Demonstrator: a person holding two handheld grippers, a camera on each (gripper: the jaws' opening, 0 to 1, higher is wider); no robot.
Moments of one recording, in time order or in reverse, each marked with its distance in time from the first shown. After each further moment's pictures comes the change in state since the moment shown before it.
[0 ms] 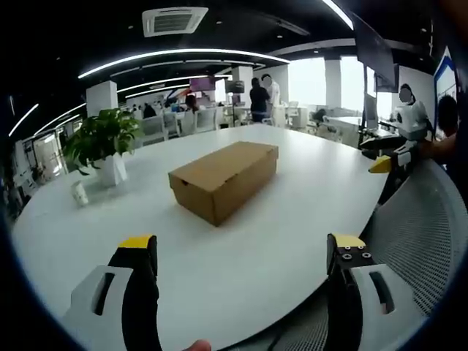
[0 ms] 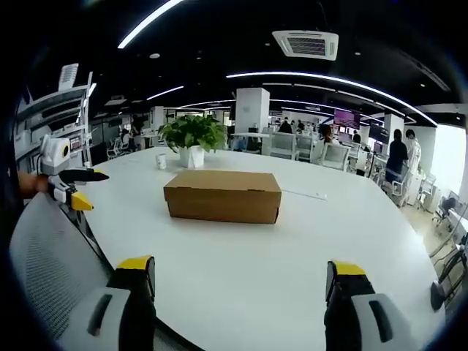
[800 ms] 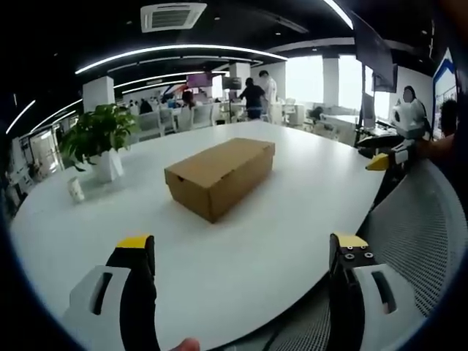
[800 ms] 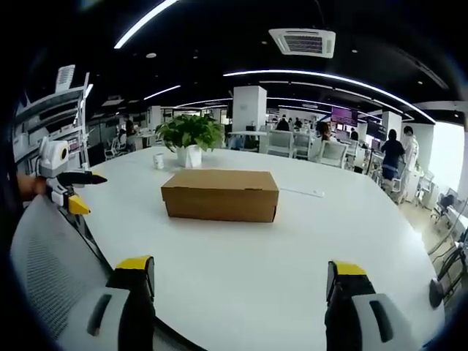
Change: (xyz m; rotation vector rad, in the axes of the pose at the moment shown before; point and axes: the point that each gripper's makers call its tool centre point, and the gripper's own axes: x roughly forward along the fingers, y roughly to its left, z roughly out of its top) left arm 0.001 -0.002 -0.003 -0.021 0.021 -0.022; right arm -0.001 -0.004 0.000 0.009 0.014 -0.014
